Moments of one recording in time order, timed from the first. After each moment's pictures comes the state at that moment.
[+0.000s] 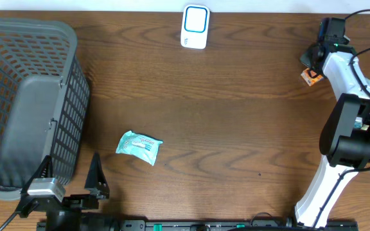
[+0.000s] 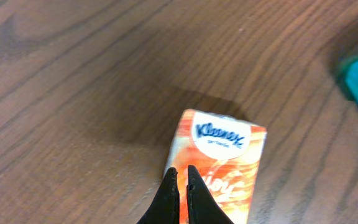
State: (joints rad) left arm -0.13 0.00 0.74 -0.74 -0.11 -0.17; right arm -0.17 2.19 1.69 -0.55 0.24 0.51
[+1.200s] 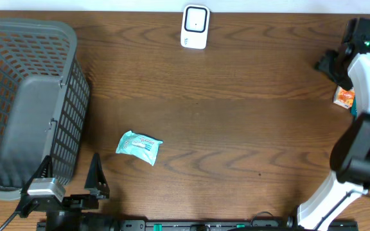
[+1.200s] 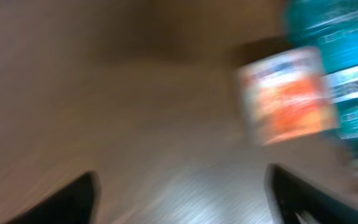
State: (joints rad) left arm -0.13 0.00 0.74 -0.74 -0.11 -0.17; right arm -0.25 1.99 1.70 -0.87 0.05 0.42
